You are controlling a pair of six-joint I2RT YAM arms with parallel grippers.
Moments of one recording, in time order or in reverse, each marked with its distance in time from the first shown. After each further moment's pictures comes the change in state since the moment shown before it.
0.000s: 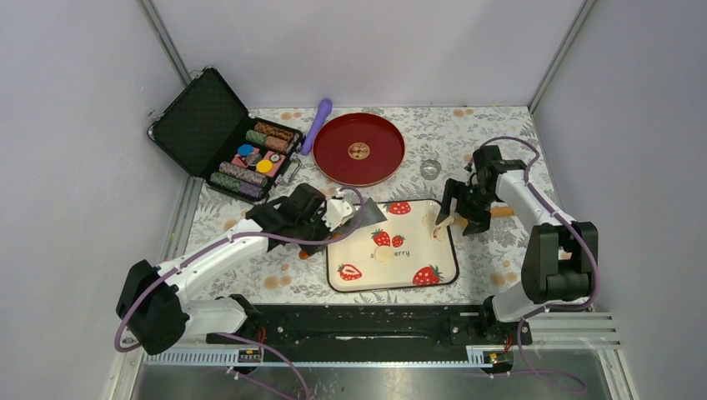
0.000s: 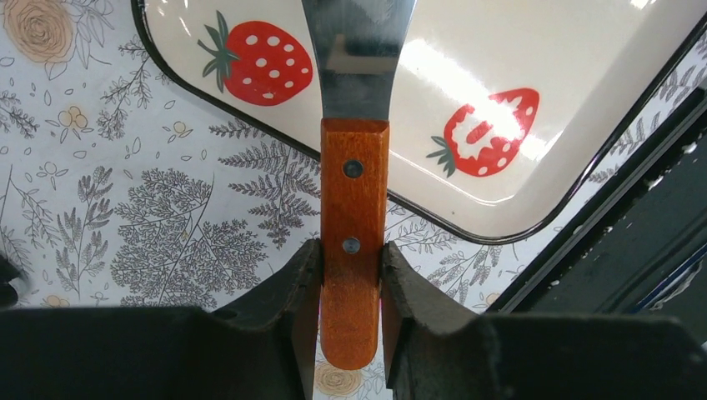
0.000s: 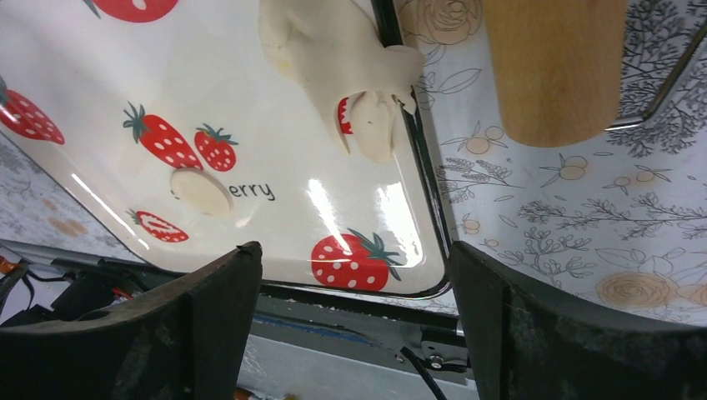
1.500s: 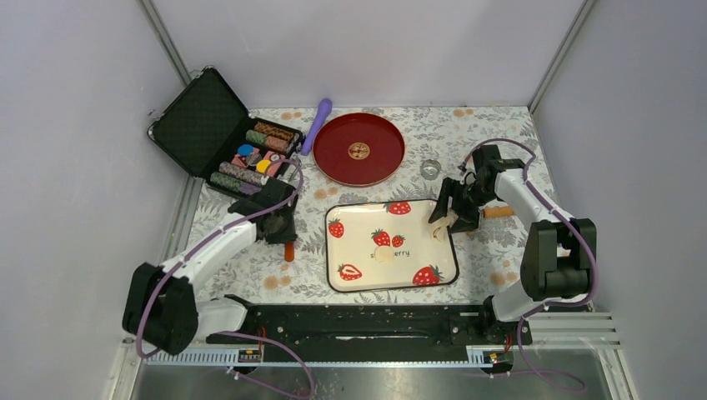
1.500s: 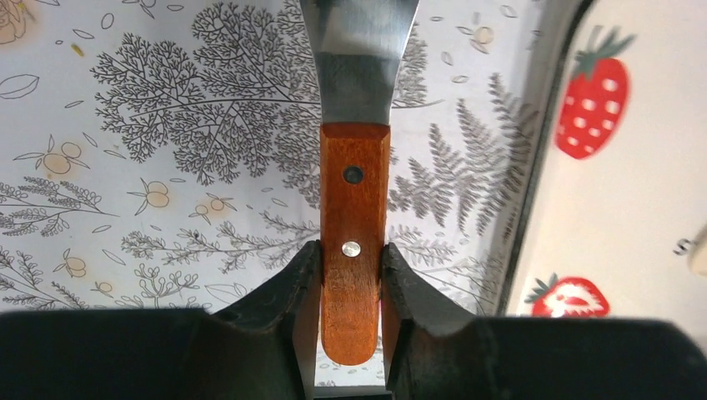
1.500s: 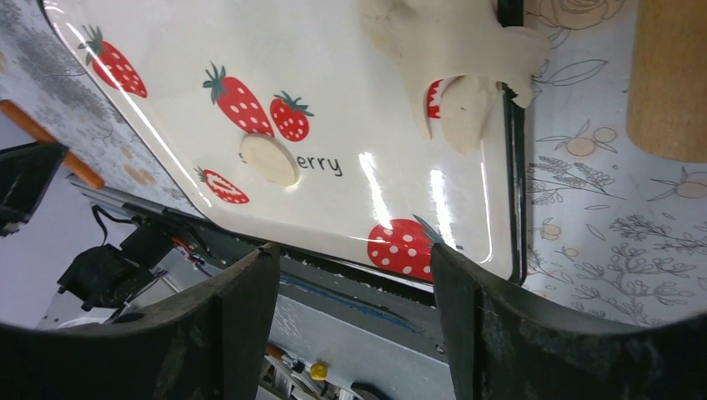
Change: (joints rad) left arm 0.315 0.064 -0.086 -0.023 -0.236 -0.726; right arm 0.000 0.008 -0.003 0.018 -0.193 0.018
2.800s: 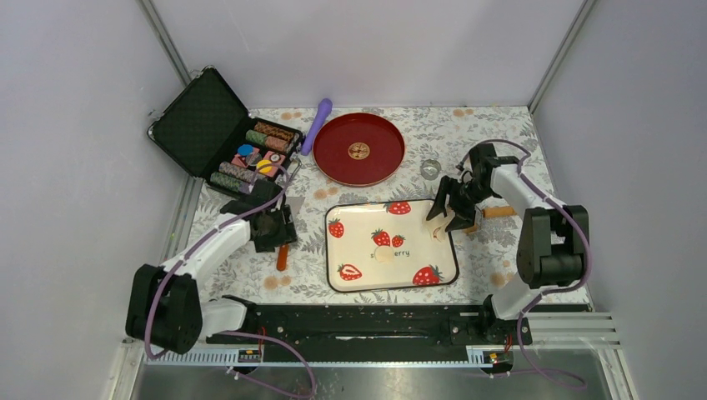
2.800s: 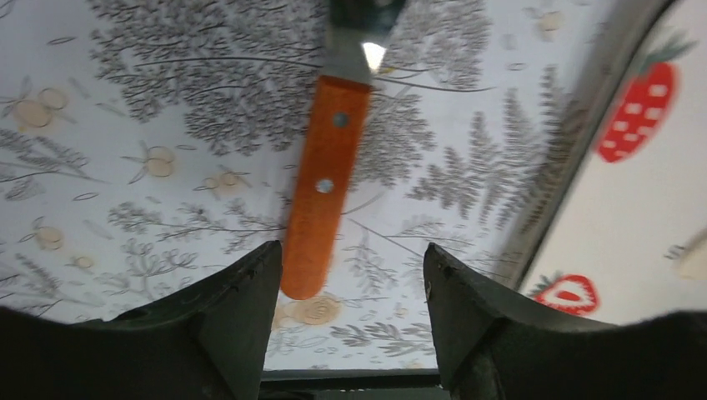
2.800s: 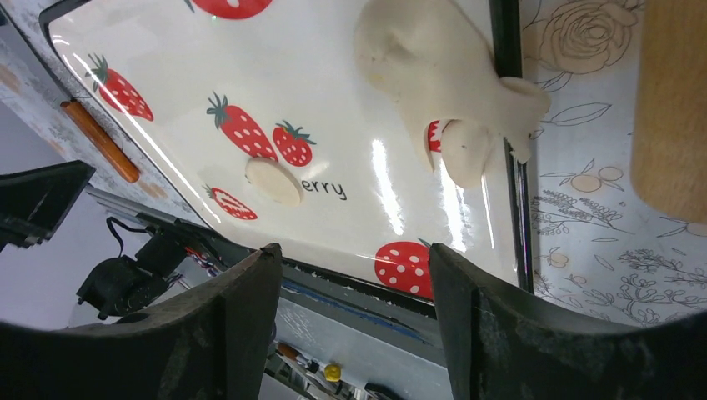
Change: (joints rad) left arm 0.113 -0.062 -0.041 -0.009 0.126 -0.045; right arm -0.002 0.105 0.043 0.026 0.010 0.024
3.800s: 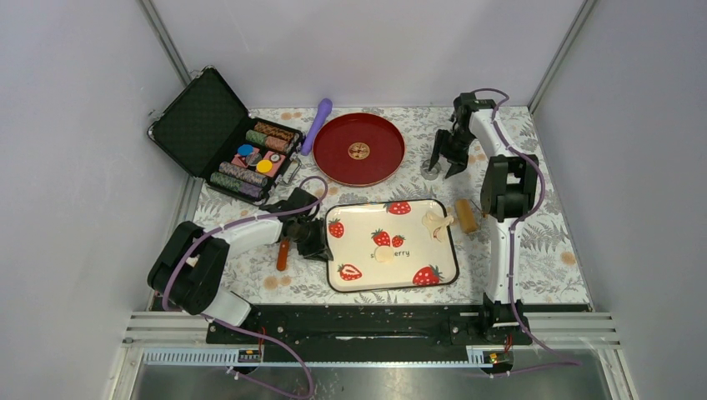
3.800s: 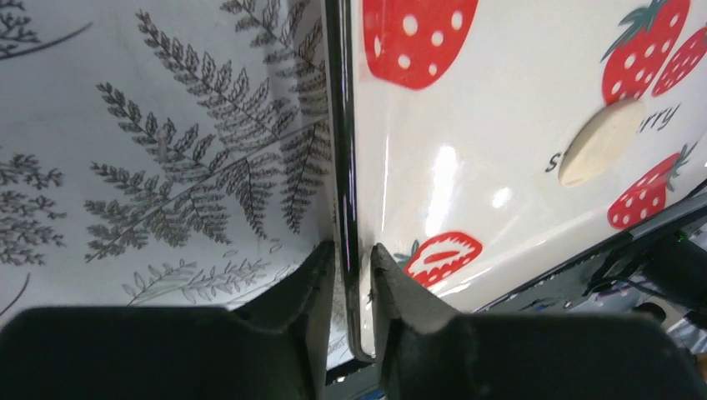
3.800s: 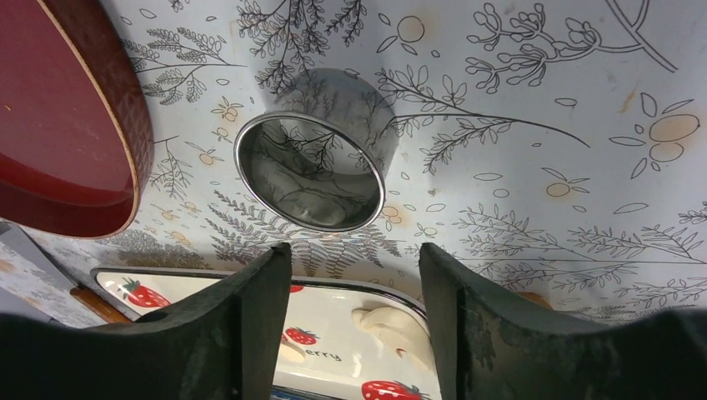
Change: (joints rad) left arm -0.232 0.280 -0.041 0.305 0.317 -0.127; right arm -0.004 0.733 1.022 -0.282 0.233 -0.046
